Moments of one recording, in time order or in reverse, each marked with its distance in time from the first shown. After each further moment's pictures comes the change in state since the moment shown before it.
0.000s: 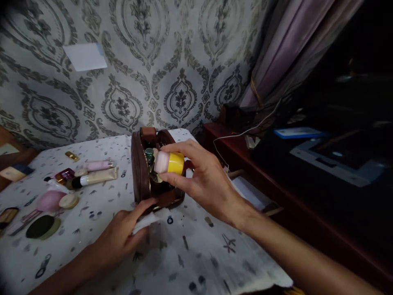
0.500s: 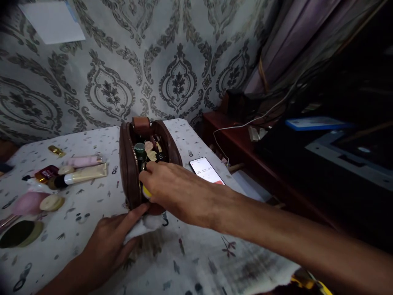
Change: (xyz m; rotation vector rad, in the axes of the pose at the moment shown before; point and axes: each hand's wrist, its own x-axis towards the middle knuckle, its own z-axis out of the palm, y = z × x) left_hand 0.003 -0.009 0.012 0.290 0.196 0.214; right_hand 0.029 -0.001 0.014 -0.496 -0.789 -0.075
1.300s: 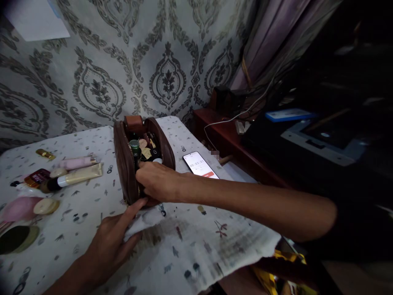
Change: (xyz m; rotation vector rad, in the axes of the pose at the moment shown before) left_hand -0.004 0.005 -0.001 -0.132 -0.009 -0.004; right_hand 0.036 0.007 0.032 -0.048 -0.096 0.044
